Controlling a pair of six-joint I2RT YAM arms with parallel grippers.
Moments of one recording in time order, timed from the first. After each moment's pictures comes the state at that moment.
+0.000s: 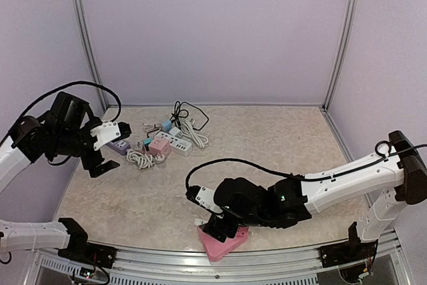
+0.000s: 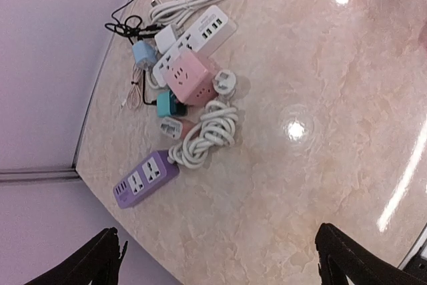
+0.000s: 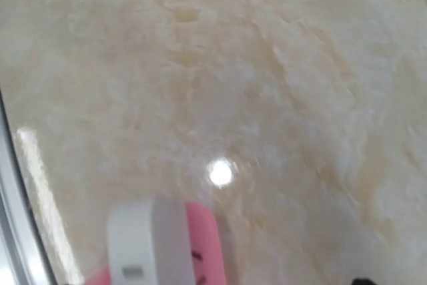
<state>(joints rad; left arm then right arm) -0.57 0.95 1.08 -0.95 -0.09 0.73 1.42 1.61 1.00 -0.18 0.29 0.08</state>
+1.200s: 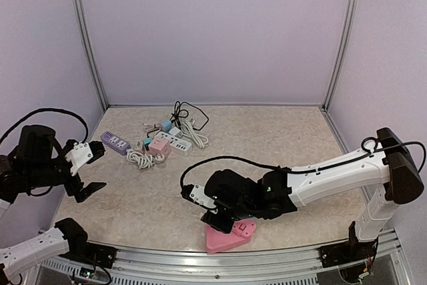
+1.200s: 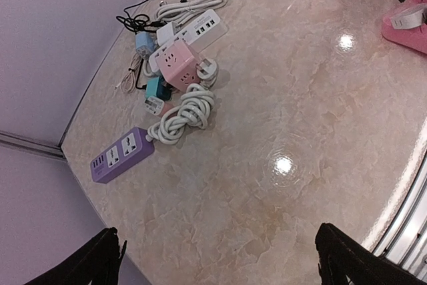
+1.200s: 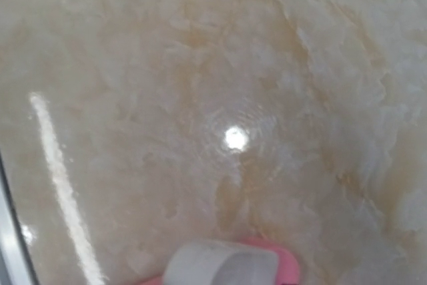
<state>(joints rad) -0.52 0.52 0.88 -1.06 -0.03 0.61 1.36 1.72 1.12 -0.28 0.18 0.04</state>
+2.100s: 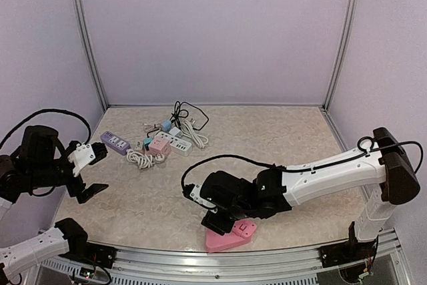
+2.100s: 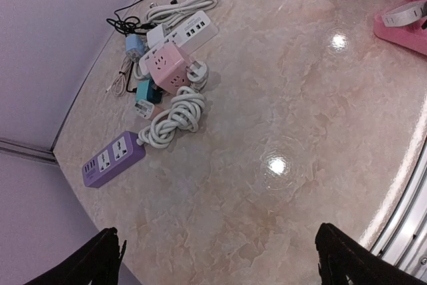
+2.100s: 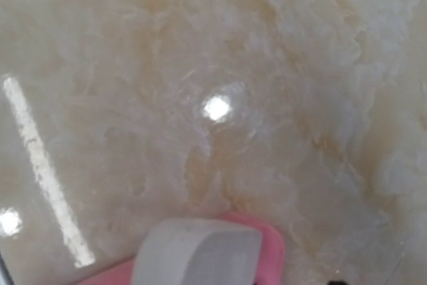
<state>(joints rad) -0.52 0.53 0.86 -1.05 0.00 0.61 1.36 1.76 1.18 -0.40 0.25 0.10</state>
